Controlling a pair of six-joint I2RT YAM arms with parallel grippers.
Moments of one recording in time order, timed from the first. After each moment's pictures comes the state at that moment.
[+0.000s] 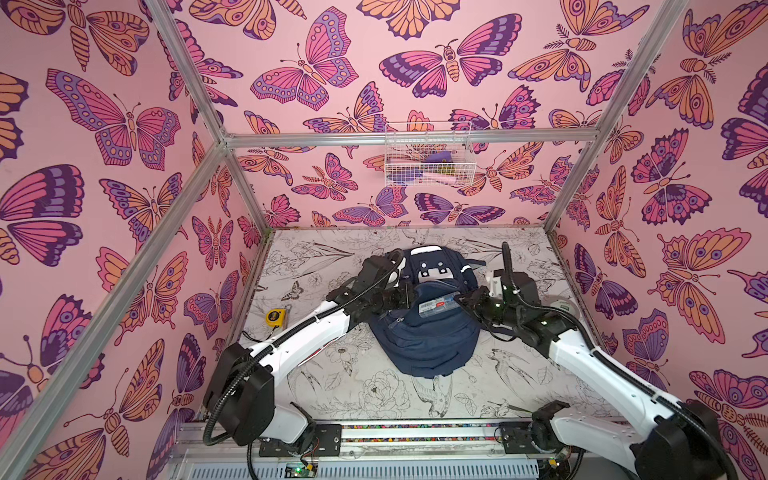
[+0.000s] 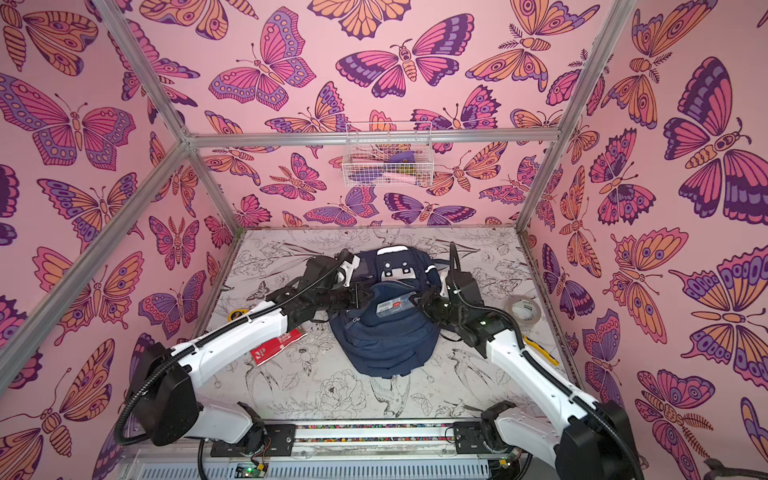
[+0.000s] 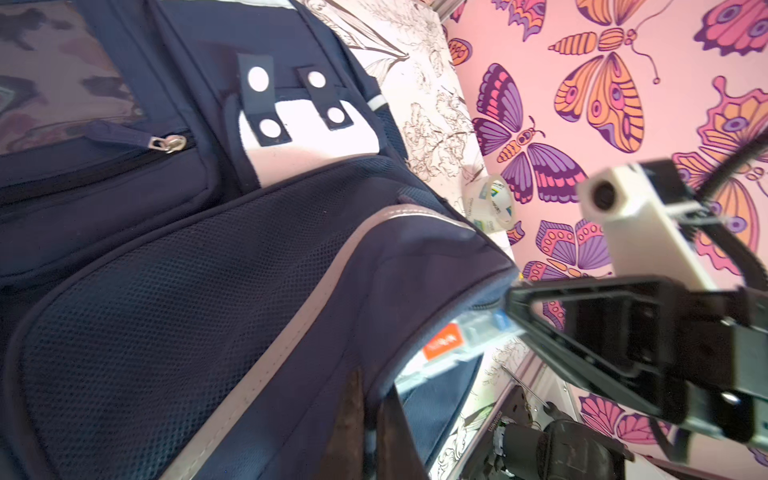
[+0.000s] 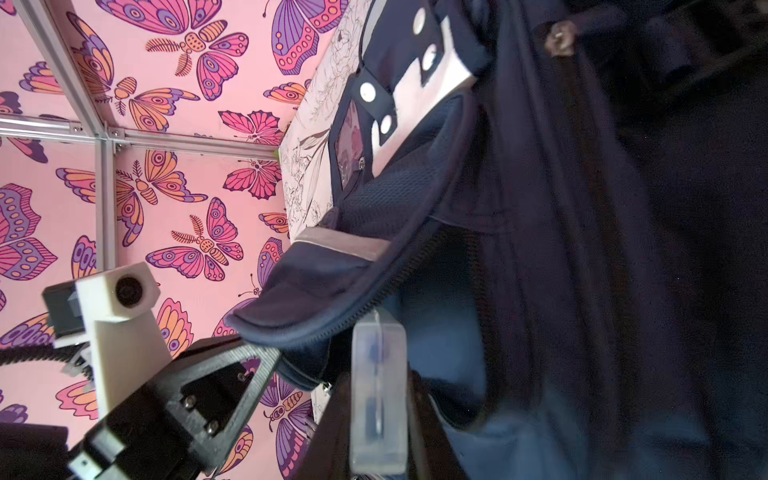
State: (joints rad) left arm -0.64 1.45 1.09 -0.26 0.34 -0.62; right arm 0.46 1.16 0.78 -0.19 -0.33 1.13
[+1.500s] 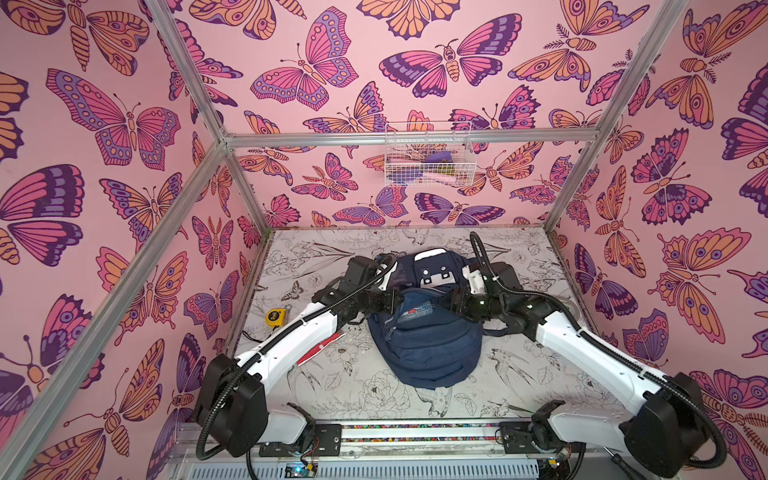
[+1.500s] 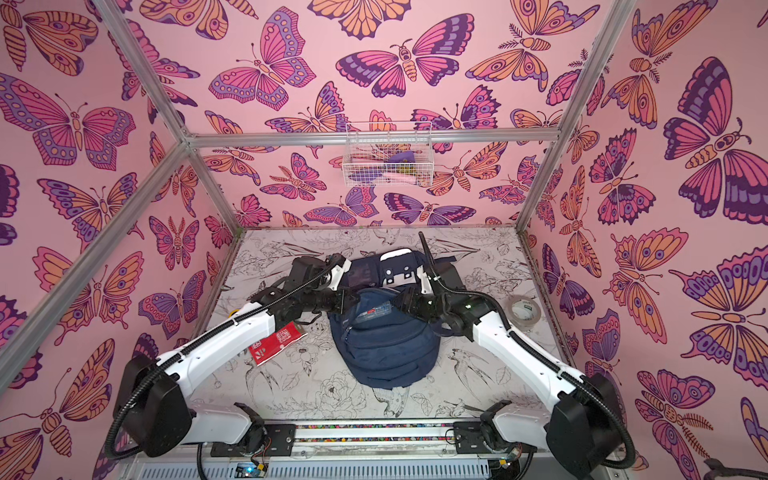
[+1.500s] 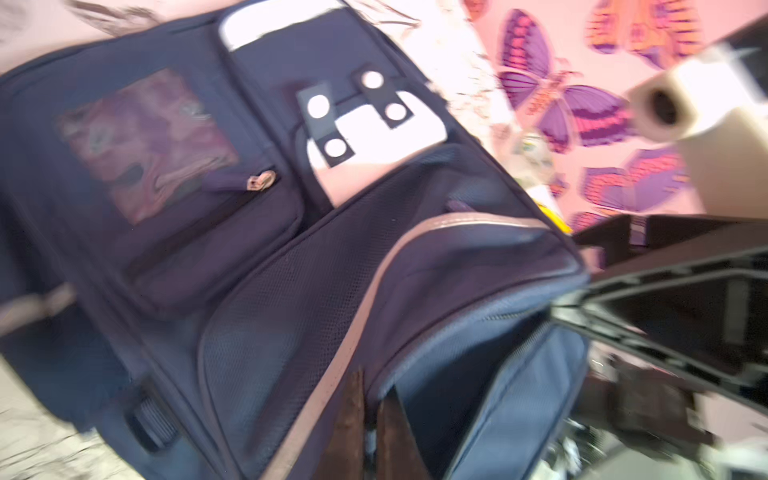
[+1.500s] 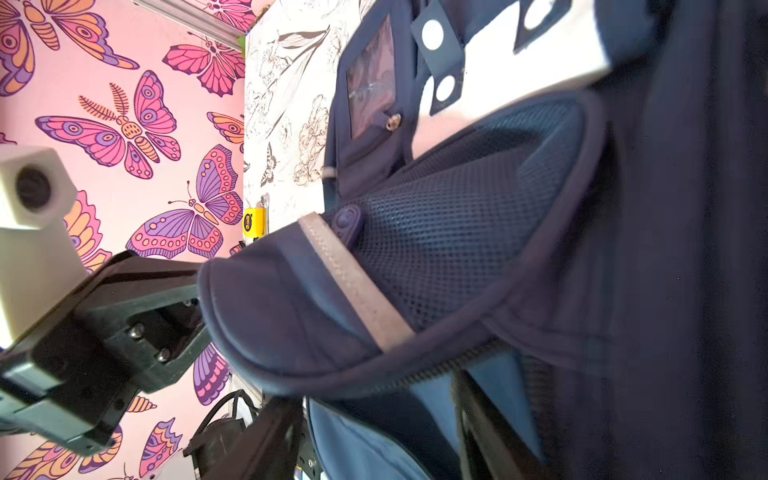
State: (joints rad) left arm -0.54 1.39 1.06 -0.41 0.31 -0.36; right arm 0.53 1.27 0.96 -0.42 -0.36 0.82
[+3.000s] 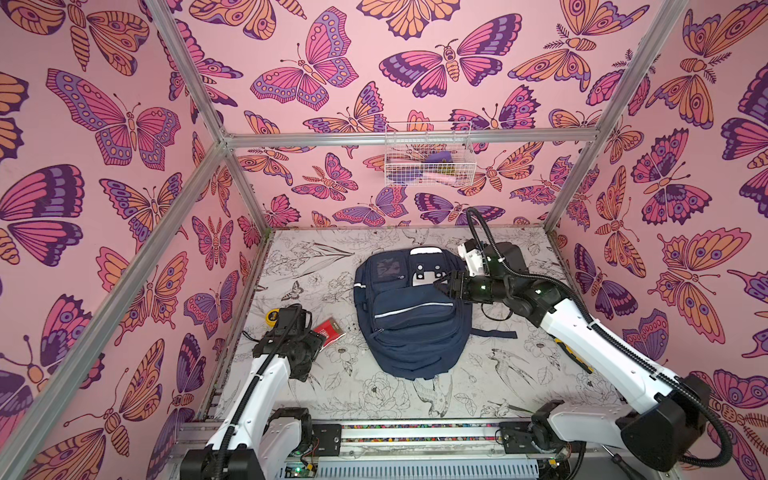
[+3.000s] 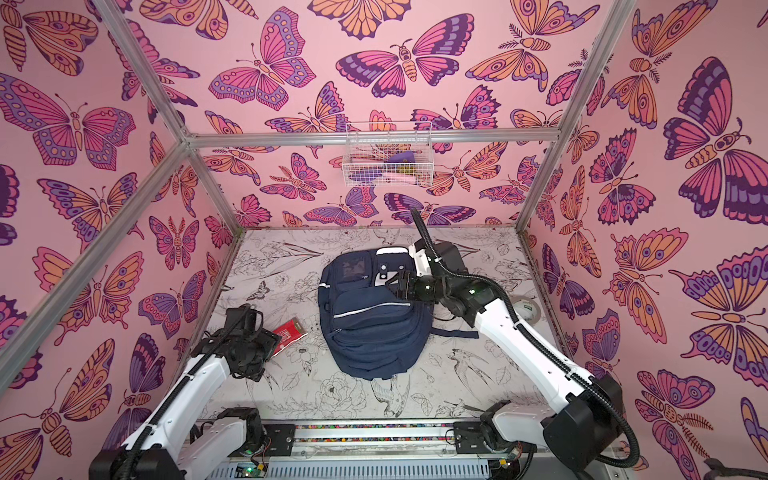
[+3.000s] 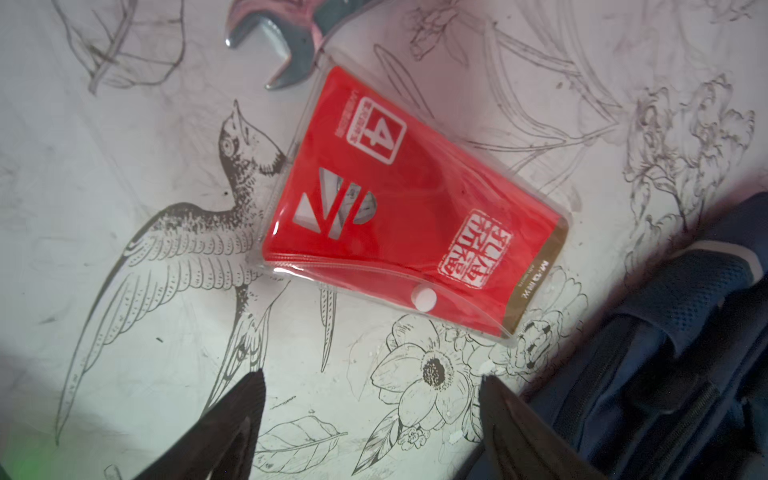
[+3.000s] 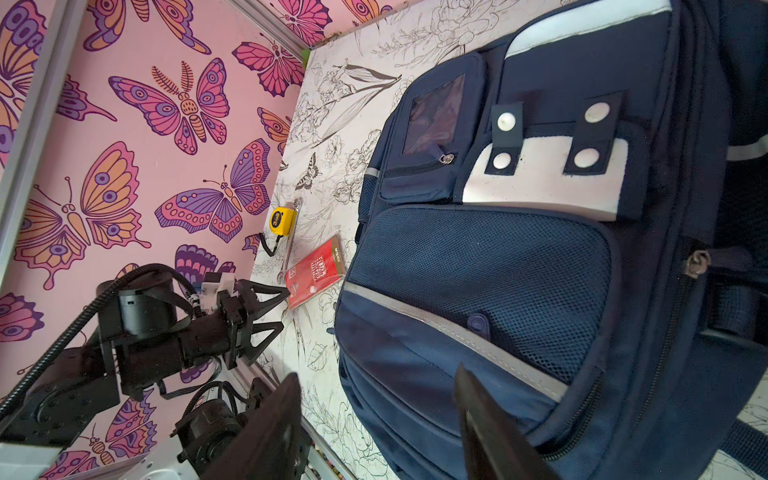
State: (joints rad) left arm 0.01 0.99 0.56 -0.78 0.03 -1.19; right arm 0.54 1.28 1.17 -0.53 -0.35 0.63
